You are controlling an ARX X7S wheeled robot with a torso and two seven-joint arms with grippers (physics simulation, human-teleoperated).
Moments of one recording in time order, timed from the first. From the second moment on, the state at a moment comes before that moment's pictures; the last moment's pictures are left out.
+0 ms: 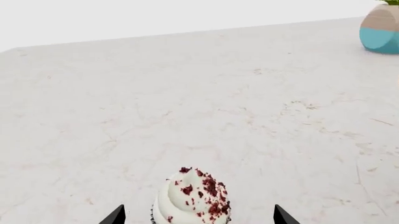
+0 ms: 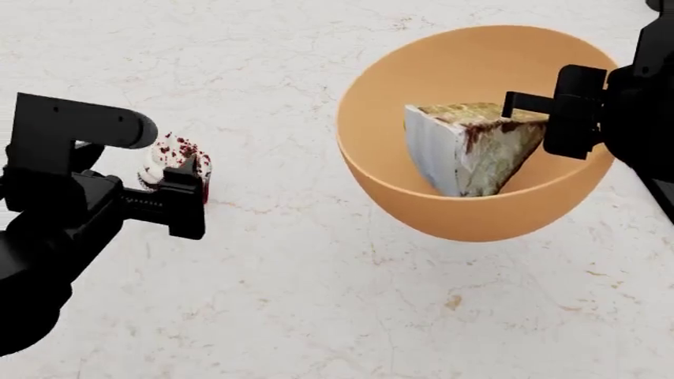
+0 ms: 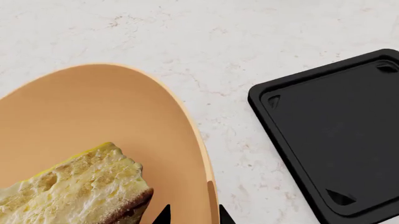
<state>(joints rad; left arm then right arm) -0.89 -0.32 0.32 0.08 -0.67 -0.97 -0.33 1.61 0.72 -0.85 0.49 1.85 1.08 0.95</state>
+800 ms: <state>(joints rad) -1.04 -0.23 0.42 -0.45 -0.56 -0.76 -0.16 1.61 0.70 -0.87 0.49 1.83 1.07 0.92</state>
